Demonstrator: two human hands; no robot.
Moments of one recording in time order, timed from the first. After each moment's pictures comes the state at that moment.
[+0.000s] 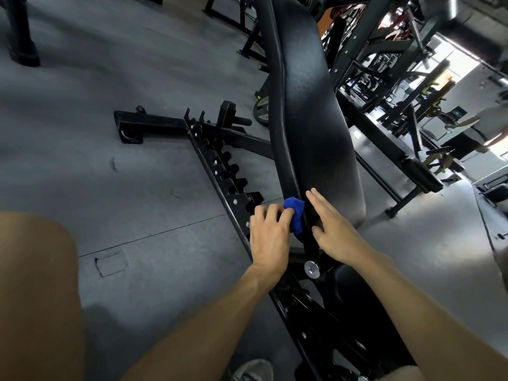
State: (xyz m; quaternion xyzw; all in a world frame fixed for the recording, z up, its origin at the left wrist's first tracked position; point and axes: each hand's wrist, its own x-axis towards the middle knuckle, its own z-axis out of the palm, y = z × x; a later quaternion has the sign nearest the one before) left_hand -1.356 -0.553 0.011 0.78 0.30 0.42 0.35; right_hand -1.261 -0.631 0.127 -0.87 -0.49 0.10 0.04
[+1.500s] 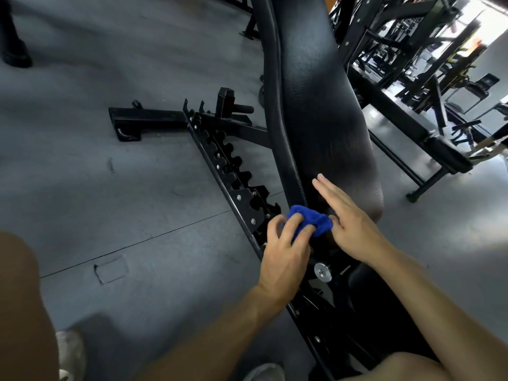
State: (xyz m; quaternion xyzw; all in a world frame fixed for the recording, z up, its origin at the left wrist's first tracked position) left_hand -1.334 -0.574 -0.014 0.79 0.20 0.52 0.25; right_hand -1.215 -0.631 0.118 -0.82 -0.56 0.07 0.11
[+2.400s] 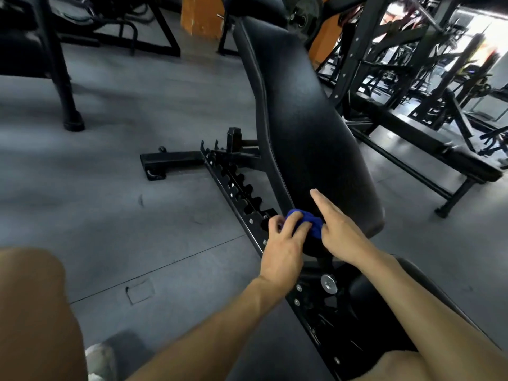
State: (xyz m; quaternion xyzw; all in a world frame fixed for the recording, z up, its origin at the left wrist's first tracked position) left_hand -1.342 -0.562 0.020 0.87 0.21 0.41 0.20; right_hand -1.227 -0.630 0.124 -0.84 -0.51 0.09 0.16
